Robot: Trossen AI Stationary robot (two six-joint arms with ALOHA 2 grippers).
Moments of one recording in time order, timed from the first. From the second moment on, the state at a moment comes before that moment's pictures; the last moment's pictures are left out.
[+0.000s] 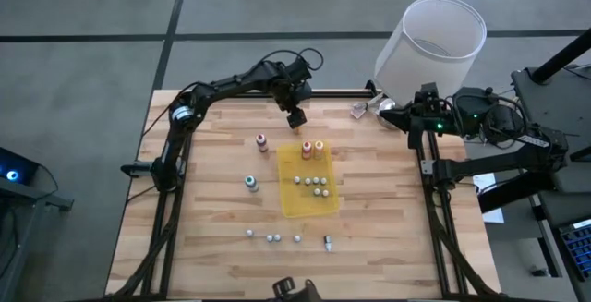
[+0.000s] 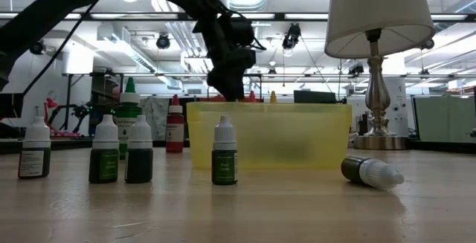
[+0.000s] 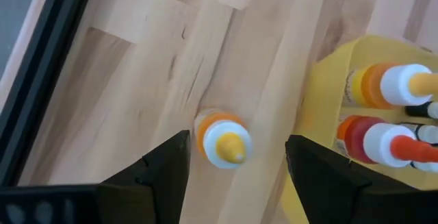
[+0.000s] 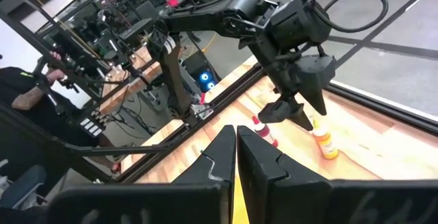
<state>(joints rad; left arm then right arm) 0.53 2.09 1.96 -1.04 0.18 0.12 -0.09 0.78 1.16 -0.59 0.18 0.64</state>
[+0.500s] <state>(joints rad) 0.49 2.15 1.96 -1.02 0.10 0.16 -0.09 0.78 1.16 -0.60 0.18 0.64</state>
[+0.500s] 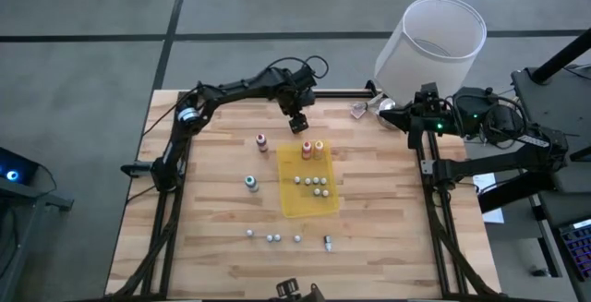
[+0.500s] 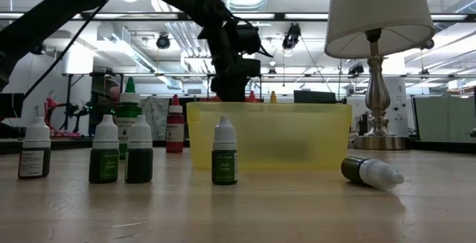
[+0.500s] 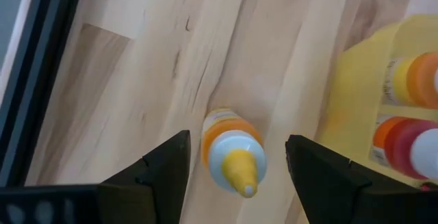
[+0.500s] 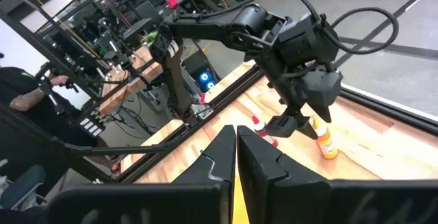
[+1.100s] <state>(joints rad) 0.49 2.16 1.96 -1.04 0.06 0.15 -0.09 0.78 1.16 -0.60 0.18 0.64</state>
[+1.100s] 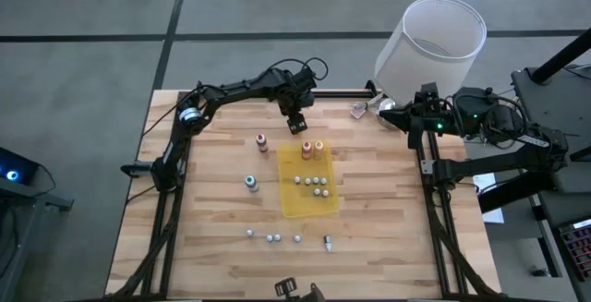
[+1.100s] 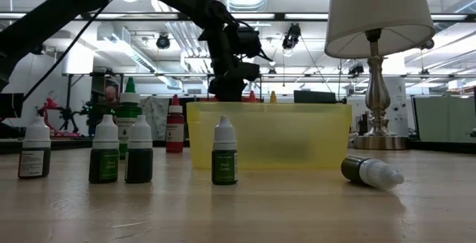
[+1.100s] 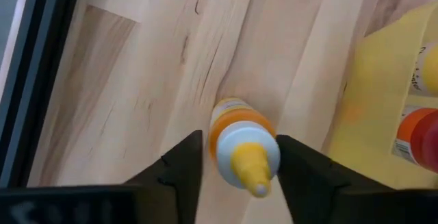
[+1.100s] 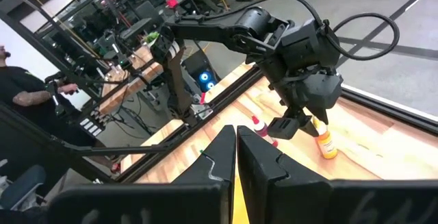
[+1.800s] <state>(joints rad) 0.49 2.16 2.00 -1.07 0.06 0.12 -0.09 0.78 1.16 -0.60 0.18 0.64</state>
